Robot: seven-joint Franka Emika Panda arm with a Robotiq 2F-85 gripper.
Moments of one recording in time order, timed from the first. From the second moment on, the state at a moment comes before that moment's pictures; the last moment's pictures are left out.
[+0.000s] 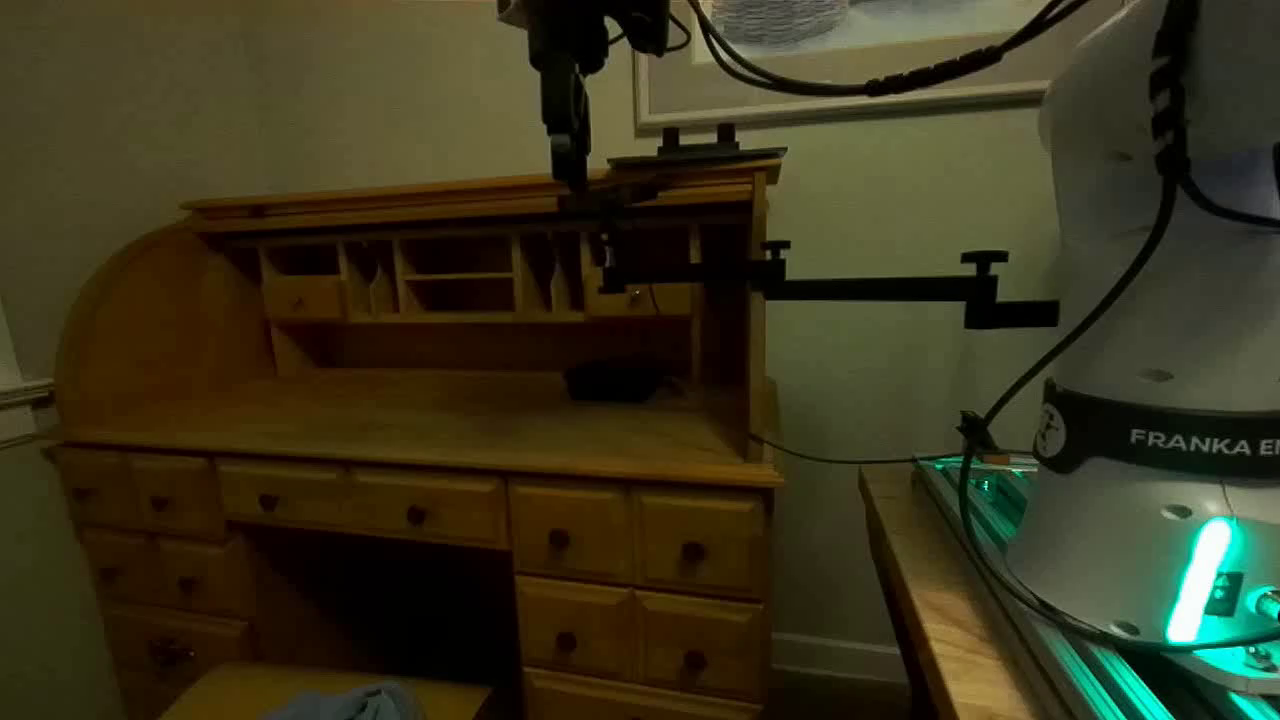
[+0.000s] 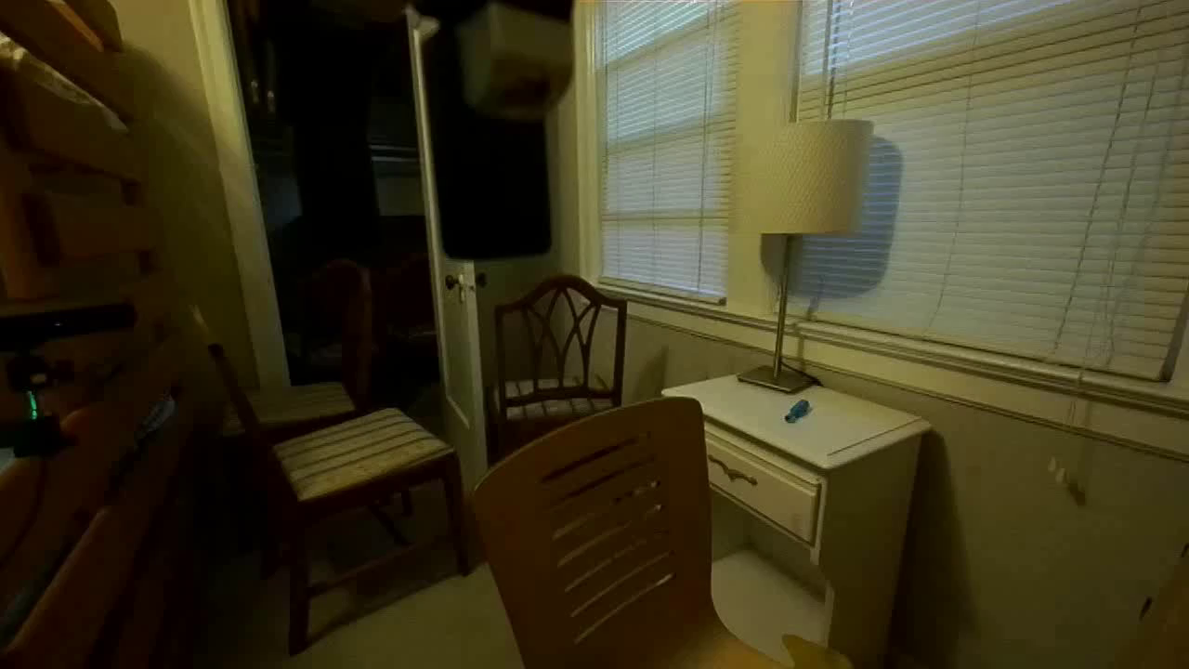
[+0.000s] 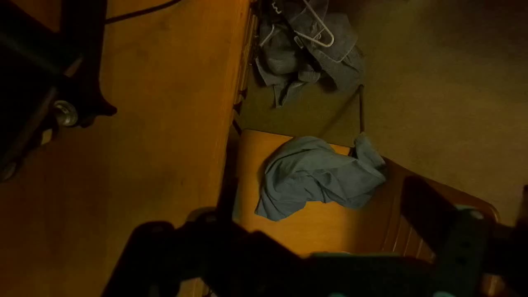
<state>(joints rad) -0.05 -0.32 -0.22 -2.29 -0.10 2.02 -0.43</state>
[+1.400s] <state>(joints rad) -0.03 0.08 -0.08 -2.35 -0.03 2.42 -0.06</state>
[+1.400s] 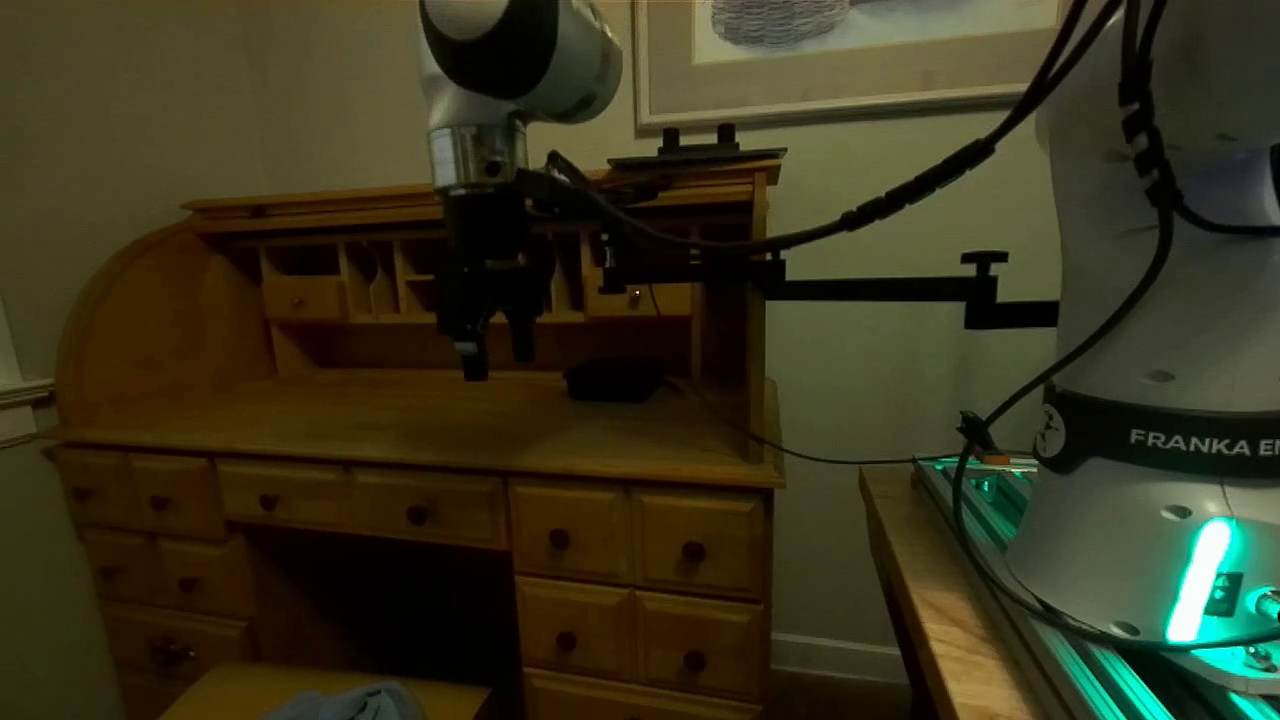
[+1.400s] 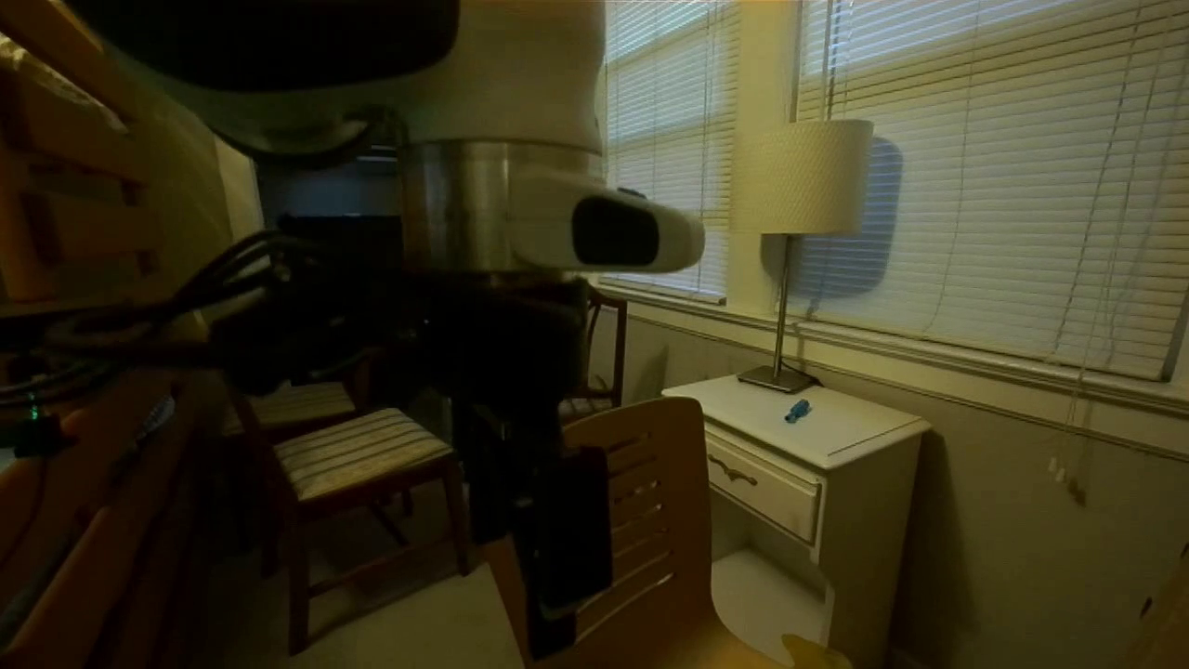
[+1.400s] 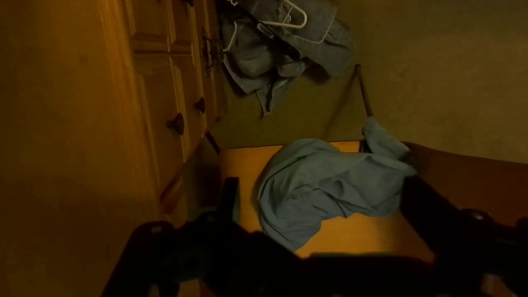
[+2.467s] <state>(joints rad) -0.03 0.29 -0.08 -2.35 -0.03 2.57 0.33</state>
